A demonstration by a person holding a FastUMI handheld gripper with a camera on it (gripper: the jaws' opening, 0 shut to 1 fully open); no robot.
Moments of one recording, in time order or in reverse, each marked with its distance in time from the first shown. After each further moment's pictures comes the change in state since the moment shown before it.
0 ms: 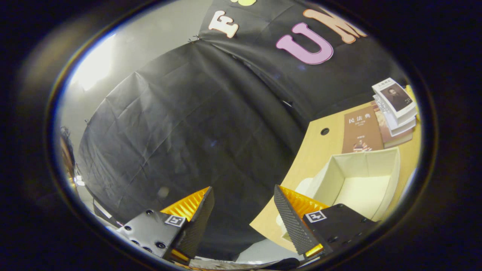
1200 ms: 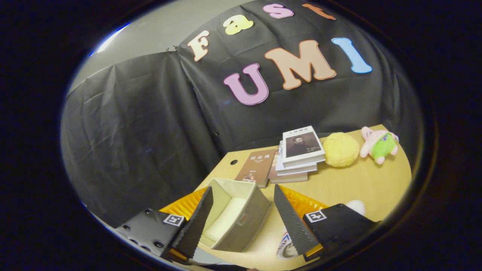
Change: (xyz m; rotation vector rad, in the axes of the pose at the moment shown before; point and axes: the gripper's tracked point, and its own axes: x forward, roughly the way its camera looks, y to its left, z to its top) arm -0.205 -0.193 0.072 -0.240 -0.195 -0.511
